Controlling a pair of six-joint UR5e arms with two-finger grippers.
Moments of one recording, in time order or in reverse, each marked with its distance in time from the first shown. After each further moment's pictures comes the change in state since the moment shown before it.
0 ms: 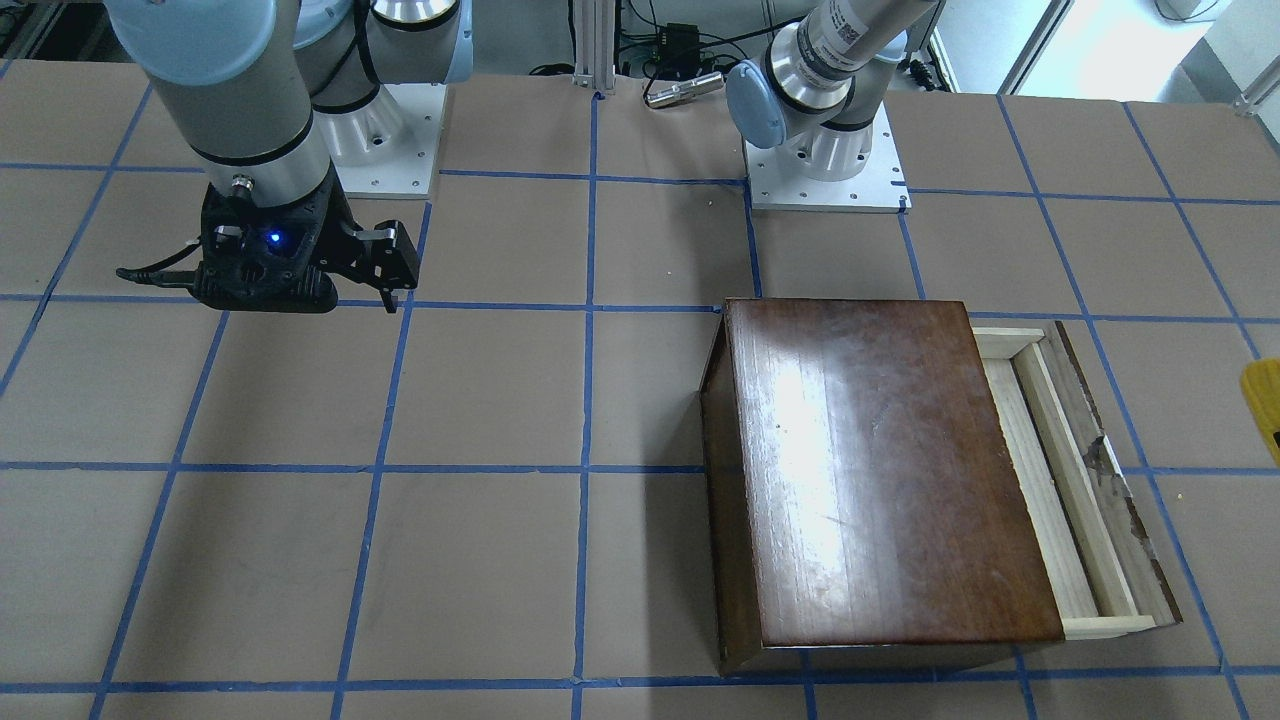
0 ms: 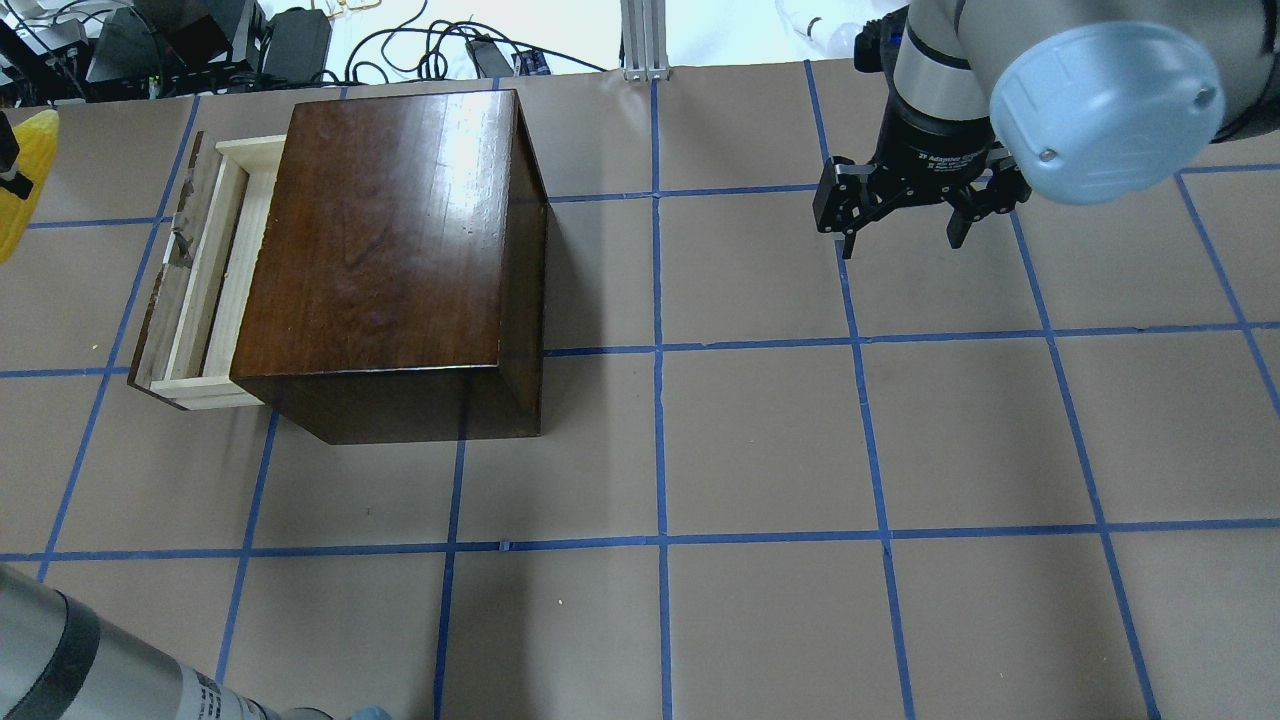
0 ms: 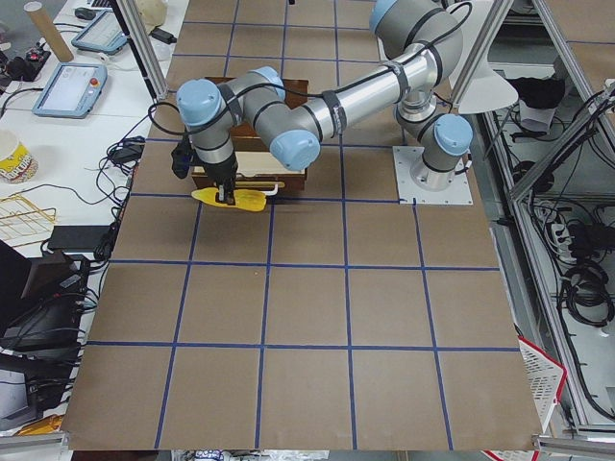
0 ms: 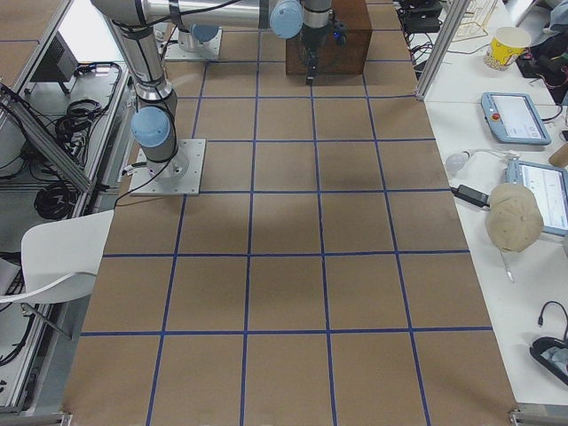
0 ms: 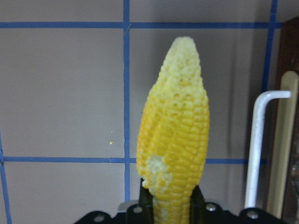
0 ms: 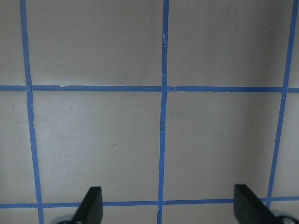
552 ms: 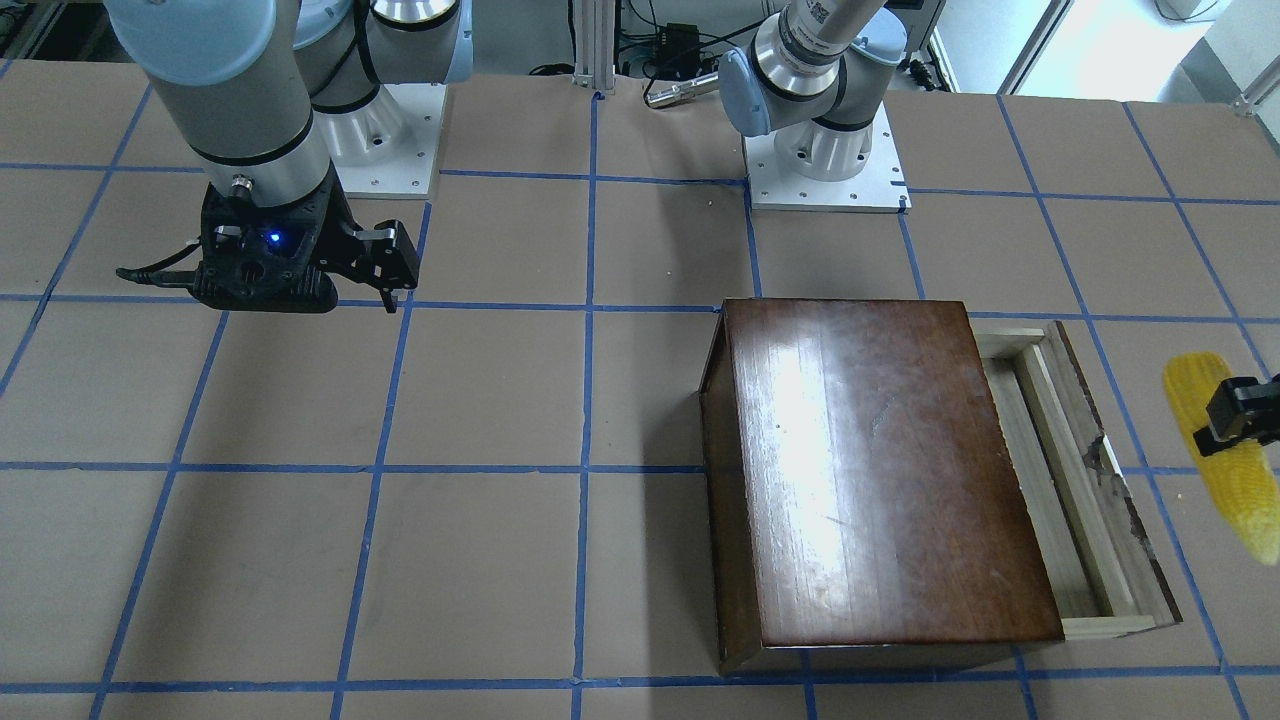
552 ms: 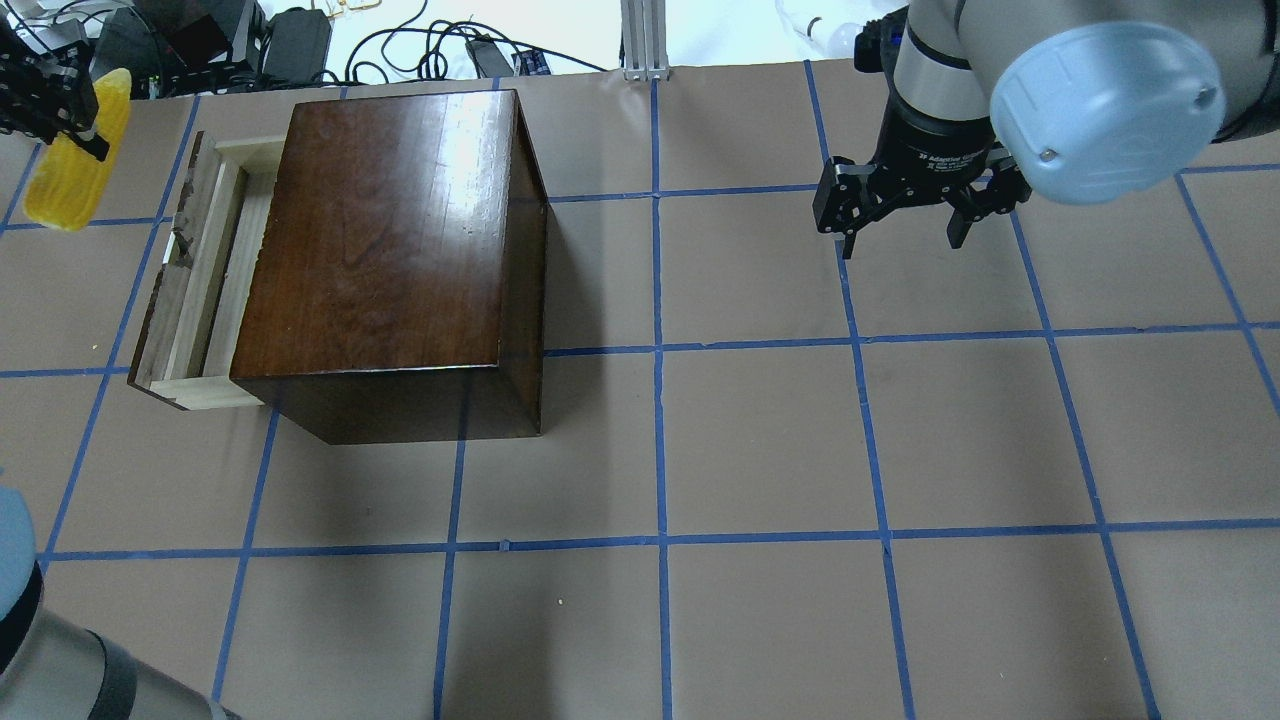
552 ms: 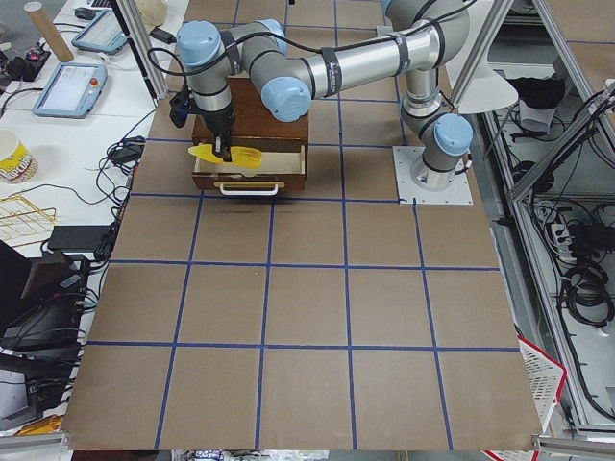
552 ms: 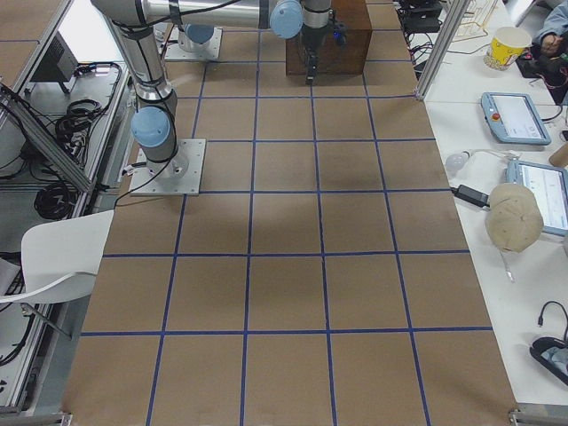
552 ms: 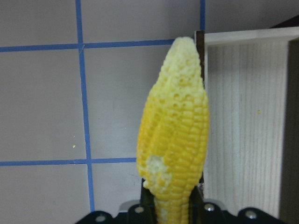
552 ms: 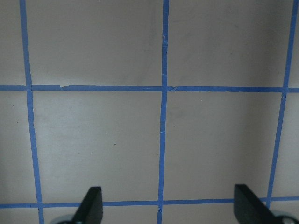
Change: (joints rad) left arm -0.132 0.041 -0.026 -0.021 -0.027 -0.166; right arm 0.000 0.000 0.000 0.000 0.000 0.000
